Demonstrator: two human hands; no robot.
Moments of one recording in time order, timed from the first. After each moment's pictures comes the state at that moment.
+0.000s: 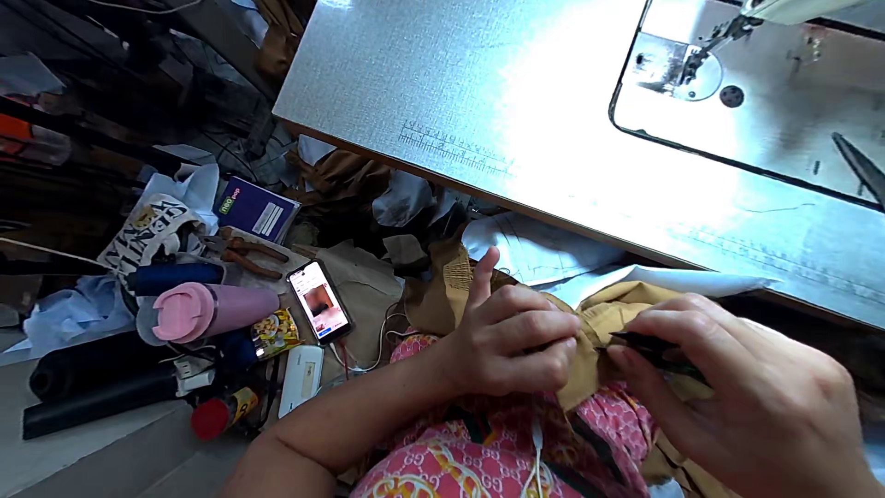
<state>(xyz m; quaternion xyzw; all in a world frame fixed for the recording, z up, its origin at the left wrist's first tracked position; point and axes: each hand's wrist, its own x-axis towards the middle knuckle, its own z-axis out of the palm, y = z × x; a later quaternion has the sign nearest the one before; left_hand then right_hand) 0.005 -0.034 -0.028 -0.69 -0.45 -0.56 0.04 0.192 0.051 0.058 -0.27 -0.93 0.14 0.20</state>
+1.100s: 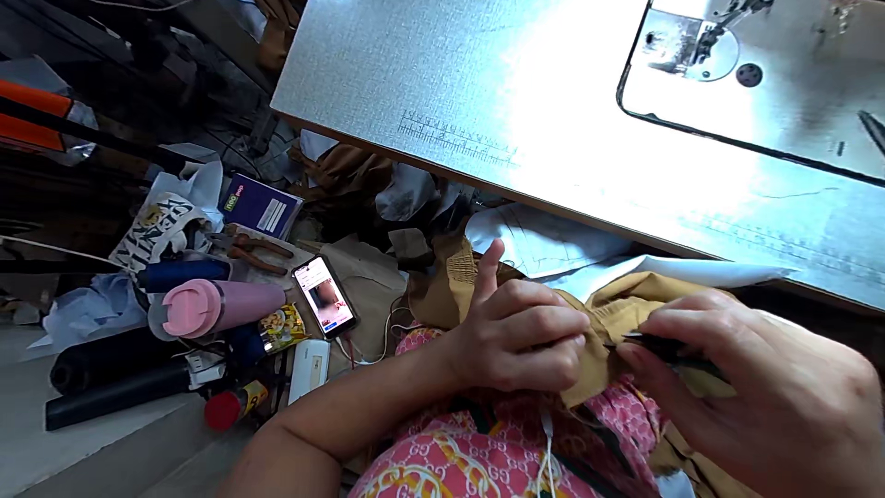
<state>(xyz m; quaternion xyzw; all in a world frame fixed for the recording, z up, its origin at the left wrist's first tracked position) 0.005 -0.034 -0.026 -0.70 -0.45 -0.55 0.03 0.197 0.050 0.053 -0.26 -0.93 0.17 0.22</state>
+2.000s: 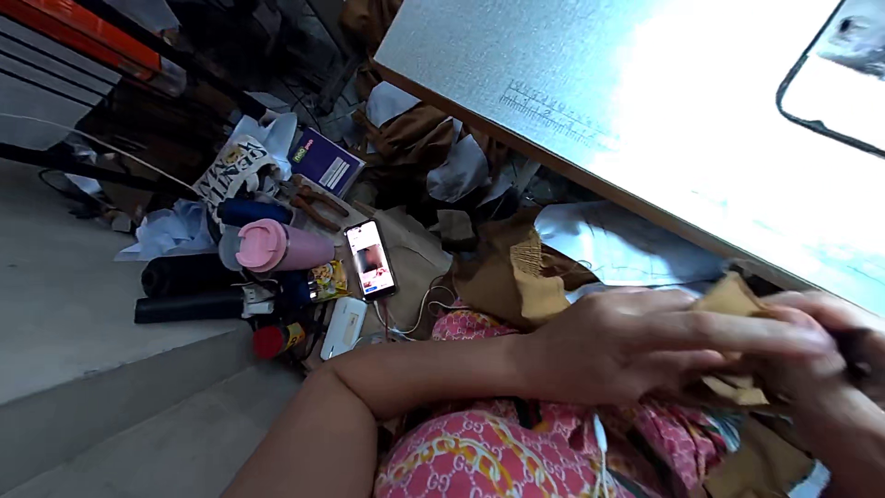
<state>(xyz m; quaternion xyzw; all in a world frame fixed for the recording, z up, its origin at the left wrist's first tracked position) 0.019 -0.025 0.002 -0.57 -0.41 -0.63 -0.33 0.194 0.074 0.028 -0.33 -0.84 0.38 0.21</state>
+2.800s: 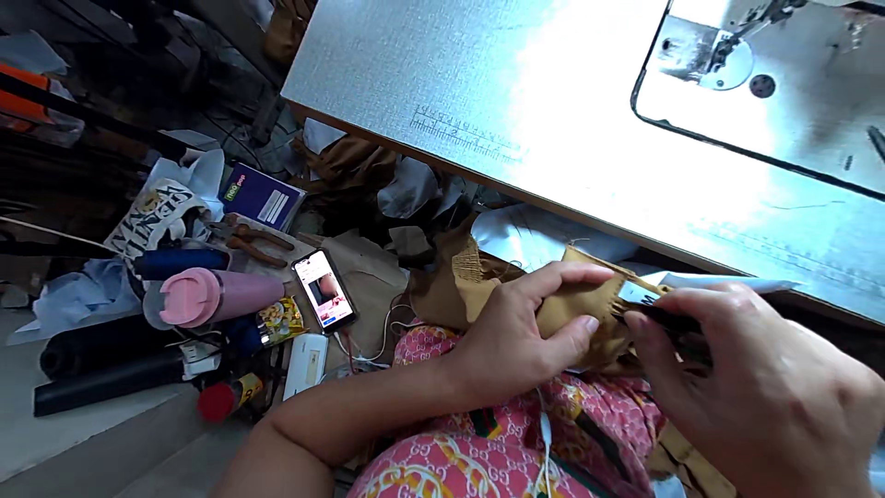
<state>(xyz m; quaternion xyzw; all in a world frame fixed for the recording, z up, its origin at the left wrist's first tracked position) 0.011 -0.035 0.024 -0.40 -0.51 -0.57 -0.51 0.178 0.041 0.056 -0.34 -0.92 0.02 0.20</state>
